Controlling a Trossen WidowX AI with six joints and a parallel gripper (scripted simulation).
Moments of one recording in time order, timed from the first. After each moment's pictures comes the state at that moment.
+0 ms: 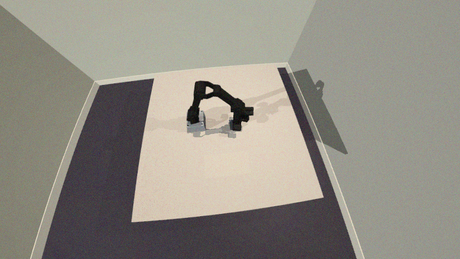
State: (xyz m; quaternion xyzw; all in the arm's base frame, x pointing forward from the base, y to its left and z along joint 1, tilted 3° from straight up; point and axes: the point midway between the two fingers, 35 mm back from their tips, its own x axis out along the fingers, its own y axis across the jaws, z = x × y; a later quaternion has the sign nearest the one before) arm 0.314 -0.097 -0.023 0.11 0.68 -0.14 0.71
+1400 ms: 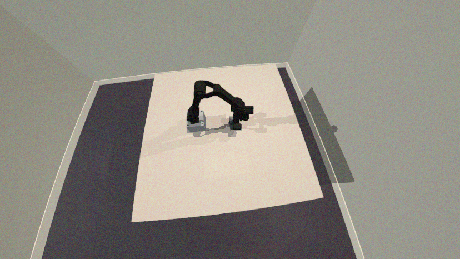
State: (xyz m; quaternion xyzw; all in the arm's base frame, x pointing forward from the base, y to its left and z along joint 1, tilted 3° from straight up) arm 0.317 -0.088 -0.021 0.11 0.68 -0.13 0.71
